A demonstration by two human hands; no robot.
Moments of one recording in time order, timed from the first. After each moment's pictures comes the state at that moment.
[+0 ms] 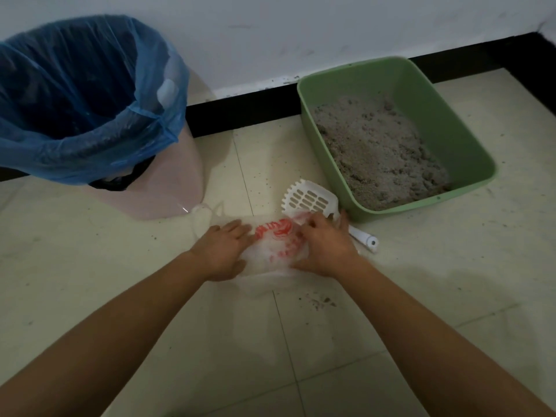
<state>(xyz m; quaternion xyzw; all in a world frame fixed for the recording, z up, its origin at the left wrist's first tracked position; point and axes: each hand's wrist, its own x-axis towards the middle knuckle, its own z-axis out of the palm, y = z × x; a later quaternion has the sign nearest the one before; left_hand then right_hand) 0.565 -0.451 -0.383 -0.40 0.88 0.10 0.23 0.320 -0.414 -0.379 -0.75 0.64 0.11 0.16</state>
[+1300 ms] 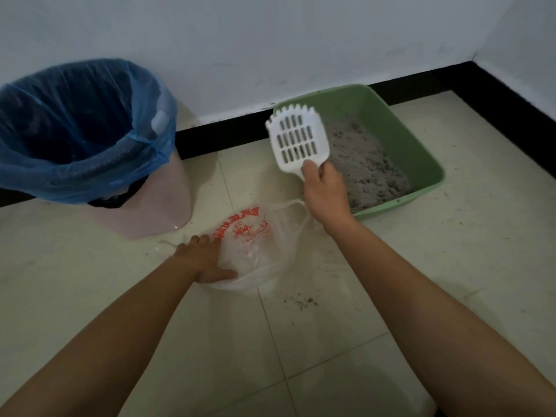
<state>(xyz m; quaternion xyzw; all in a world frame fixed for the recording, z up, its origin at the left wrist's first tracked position) 0.565 -0.448 -0.356 -0.55 0.75 0.15 0.32 0.312 -0.448 -0.282 -0.42 0.72 -0.45 0.33</state>
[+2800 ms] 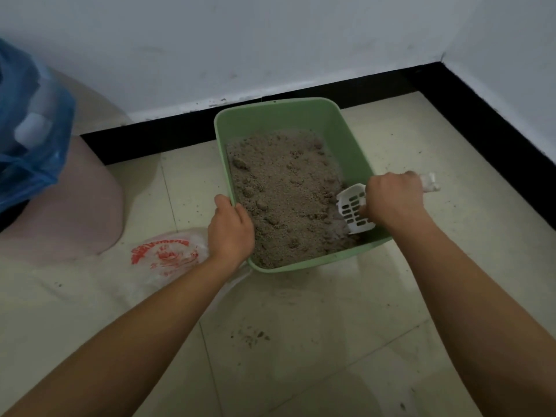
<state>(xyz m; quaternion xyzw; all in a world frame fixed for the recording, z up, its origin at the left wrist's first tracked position) 0.371 -0.482 -0.355 -0.68 0.62 0.28 -0.27 0.116 -0.464 -0.276 -0.59 0.76 0.26 -0.09</state>
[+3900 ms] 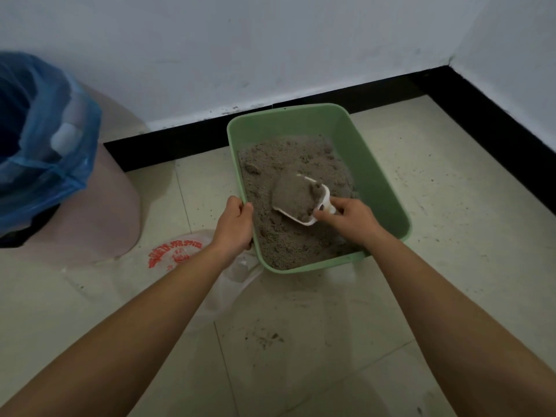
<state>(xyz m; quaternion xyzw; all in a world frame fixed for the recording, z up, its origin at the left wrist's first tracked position) 0.394 -0.499 -0.341 -0.62 0.56 0.49 -0.24 0.155 -0.458 -0.343 -0.52 0.74 -0.23 0.36</state>
